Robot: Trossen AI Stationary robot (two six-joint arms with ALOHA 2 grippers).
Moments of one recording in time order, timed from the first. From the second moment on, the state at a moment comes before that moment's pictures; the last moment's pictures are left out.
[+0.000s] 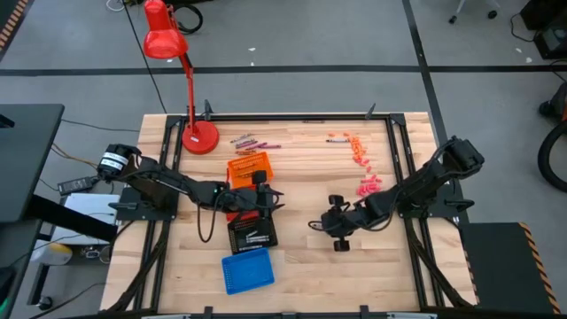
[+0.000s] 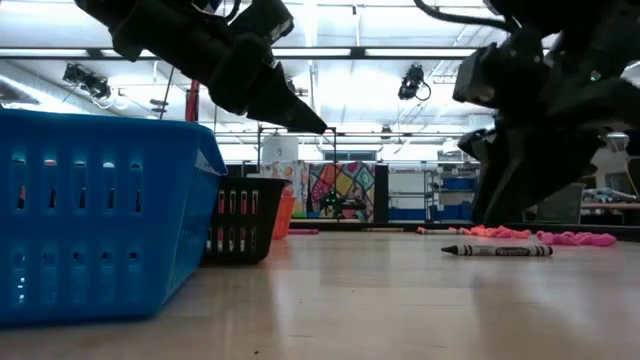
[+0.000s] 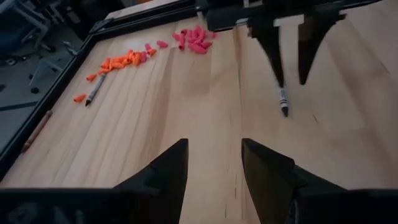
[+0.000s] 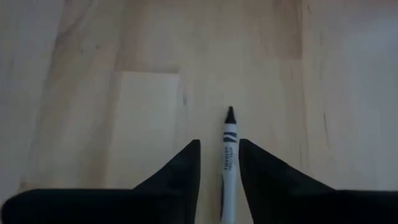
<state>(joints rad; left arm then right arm) -0.20 1.56 0.78 0.30 -0.40 0.11 0.39 1.55 0.68 -0.13 0.25 0.28</state>
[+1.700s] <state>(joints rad) -0.20 1.56 0.78 0.17 -0.40 0.09 0.31 1.53 0.56 0.13 0.38 0.24</state>
